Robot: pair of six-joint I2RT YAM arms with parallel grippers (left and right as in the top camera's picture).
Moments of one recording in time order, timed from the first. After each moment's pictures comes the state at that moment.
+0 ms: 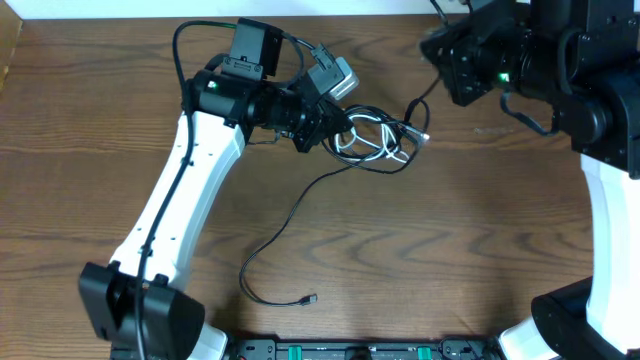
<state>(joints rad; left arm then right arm) -0.30 1.68 1.63 -0.97 0.78 0.52 0.35 1.73 2.49 -1.42 -0.22 -0.09</state>
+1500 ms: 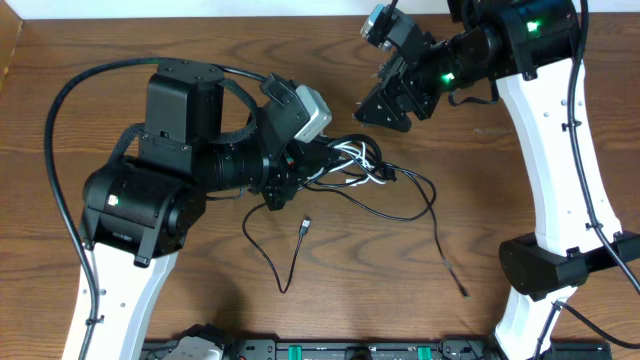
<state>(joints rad) -0.34 1.26 1.63 -1.08 0.76 0.34 0.34 1.99 2.47 -1.60 -0.67 -0.52</state>
